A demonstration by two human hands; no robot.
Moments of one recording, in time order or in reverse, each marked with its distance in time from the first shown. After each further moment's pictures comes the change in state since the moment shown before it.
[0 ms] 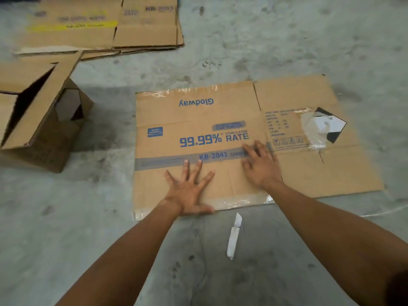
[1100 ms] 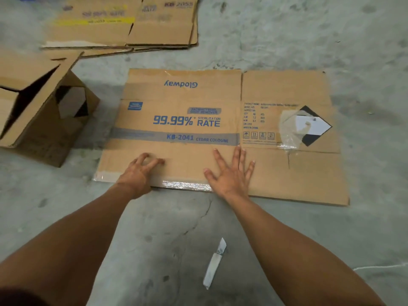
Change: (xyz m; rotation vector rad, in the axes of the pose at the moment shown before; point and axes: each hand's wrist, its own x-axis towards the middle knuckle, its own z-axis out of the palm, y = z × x) left_hand 0.008 -0.099 -0.025 -0.267 0.109 -0.426; right_hand 0.037 -0.052 0.025 0.018 0.015 -0.143
